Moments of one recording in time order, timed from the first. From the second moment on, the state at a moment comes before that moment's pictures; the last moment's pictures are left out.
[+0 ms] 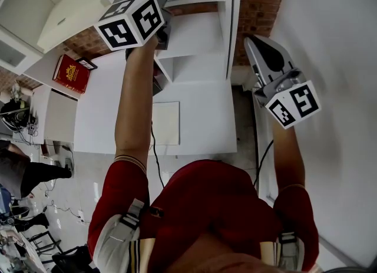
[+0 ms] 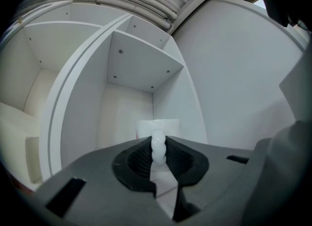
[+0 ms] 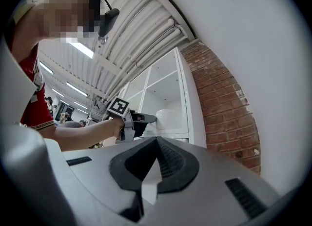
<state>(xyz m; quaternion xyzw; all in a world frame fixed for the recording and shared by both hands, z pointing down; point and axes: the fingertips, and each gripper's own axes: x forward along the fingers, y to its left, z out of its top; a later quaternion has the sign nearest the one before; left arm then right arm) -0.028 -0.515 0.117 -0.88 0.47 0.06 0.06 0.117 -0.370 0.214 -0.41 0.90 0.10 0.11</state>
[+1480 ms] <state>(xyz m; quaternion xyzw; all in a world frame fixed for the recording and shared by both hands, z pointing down) -0.047 -0.394 0.157 -0.90 0.42 0.09 0.09 0.076 -0.340 0.204 -0.40 0.90 0.11 0.12</state>
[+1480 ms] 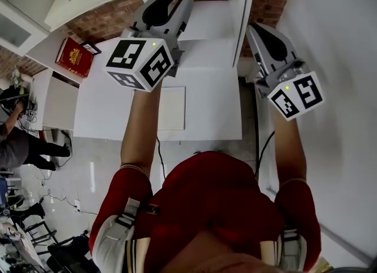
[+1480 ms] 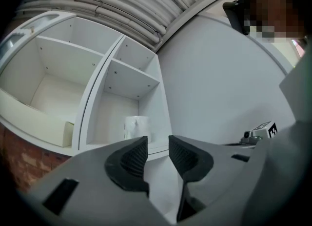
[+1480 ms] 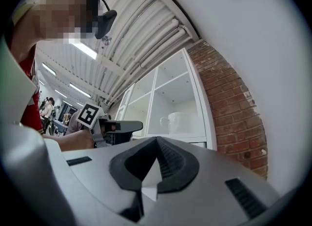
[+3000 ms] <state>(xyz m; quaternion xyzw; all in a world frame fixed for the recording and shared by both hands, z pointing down) -0.047 -0.301 0.221 -0.93 0.36 0.07 0.08 0.029 -0.286 0.228 -0.40 0.91 0.10 0.11</state>
